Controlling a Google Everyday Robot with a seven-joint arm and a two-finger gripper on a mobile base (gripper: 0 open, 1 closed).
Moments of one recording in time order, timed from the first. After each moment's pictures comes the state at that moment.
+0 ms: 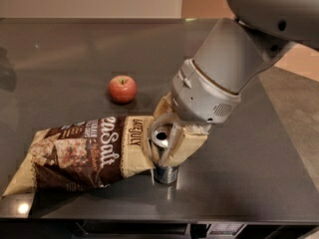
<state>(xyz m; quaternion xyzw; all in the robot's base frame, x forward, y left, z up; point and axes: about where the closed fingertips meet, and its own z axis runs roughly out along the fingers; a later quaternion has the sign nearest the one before) 0.361 -0.008 0.918 -0.80 0.54 0.19 0.17</state>
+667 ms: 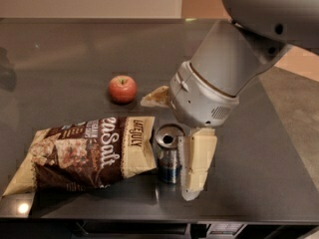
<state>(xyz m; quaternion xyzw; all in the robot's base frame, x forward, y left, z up) 0.359 -0.006 0.916 -0.80 0.54 0.18 0.17</state>
